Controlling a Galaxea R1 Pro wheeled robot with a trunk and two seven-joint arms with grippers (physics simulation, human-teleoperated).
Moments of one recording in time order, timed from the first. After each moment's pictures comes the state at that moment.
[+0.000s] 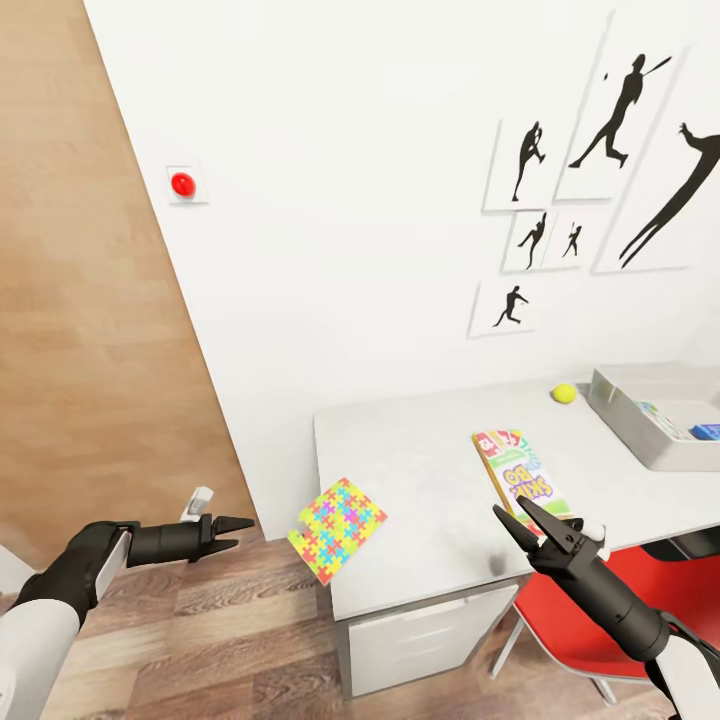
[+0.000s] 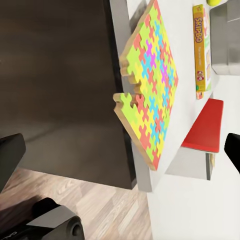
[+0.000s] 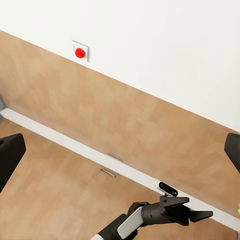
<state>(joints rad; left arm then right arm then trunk) -0.73 0.29 0.19 -0.55 0.03 0.85 -1.20 -0.09 -0.10 -0.32 -1.58 -1.06 0.84 0.88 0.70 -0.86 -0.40</state>
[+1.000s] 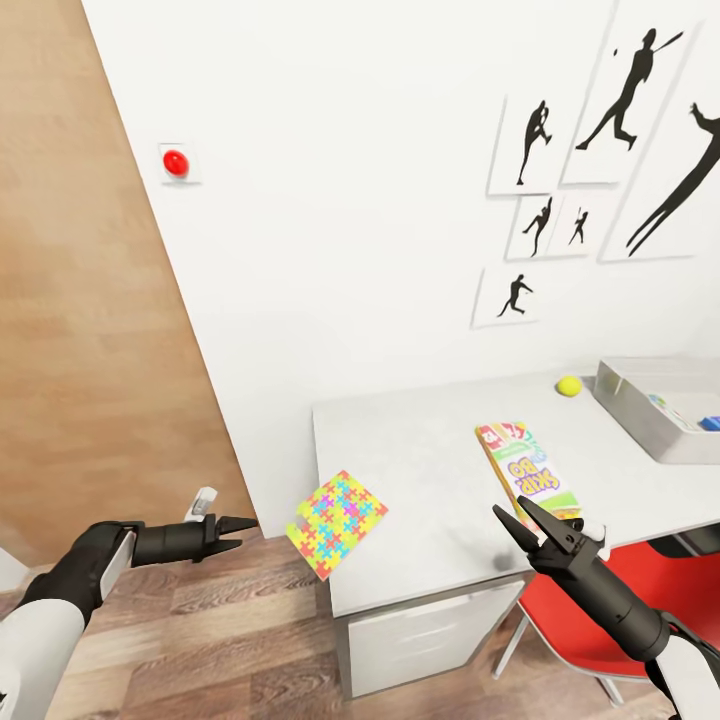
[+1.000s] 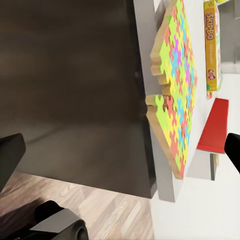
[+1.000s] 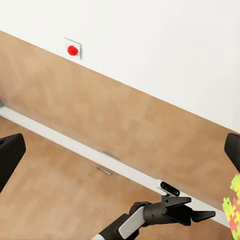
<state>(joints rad) -0.73 0.27 0.19 -0.55 0.03 0.85 -1.20 -0.09 -0.10 -0.32 -1.58 -1.06 0.84 0.88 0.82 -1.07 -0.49</state>
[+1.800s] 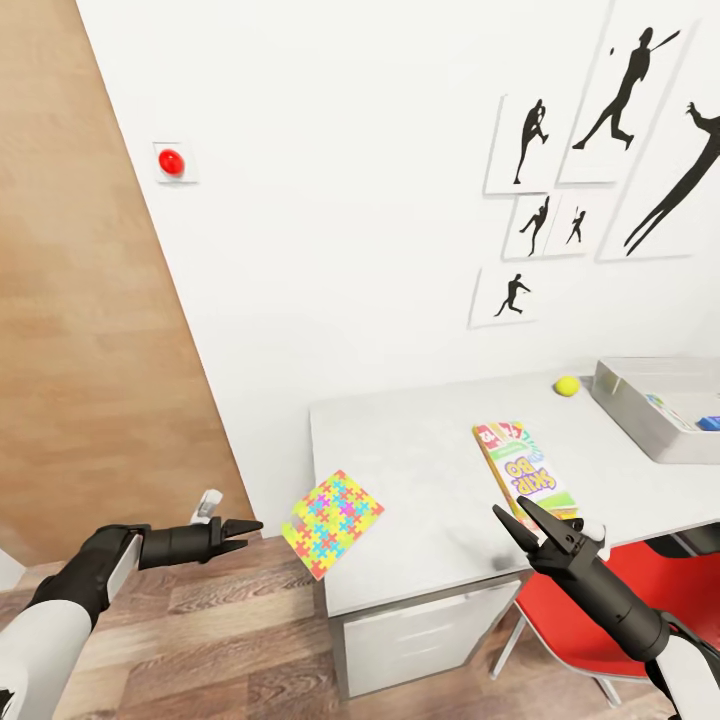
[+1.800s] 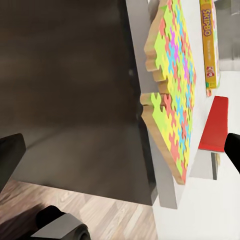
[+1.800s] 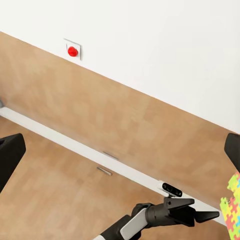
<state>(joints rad) -0.73 0.25 0.19 -0.52 0.03 0.79 -1.20 -0.09 -0.10 -0.32 -1.58 -1.06 0.84 0.88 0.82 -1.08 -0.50</state>
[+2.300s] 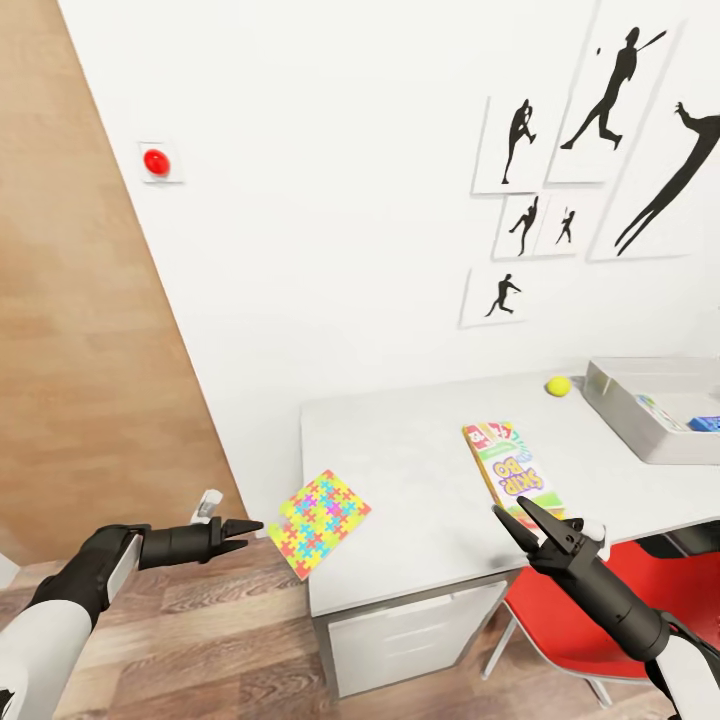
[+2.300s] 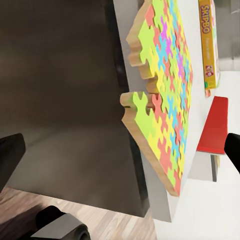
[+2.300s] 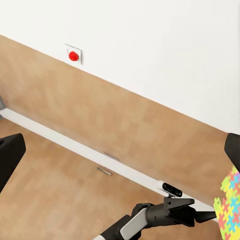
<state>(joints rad) -0.73 0.25 0.19 -0.52 0.03 0.79 -1.20 -0.09 -0.10 -0.32 -1.58 -1.06 0.84 0.88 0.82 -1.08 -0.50</state>
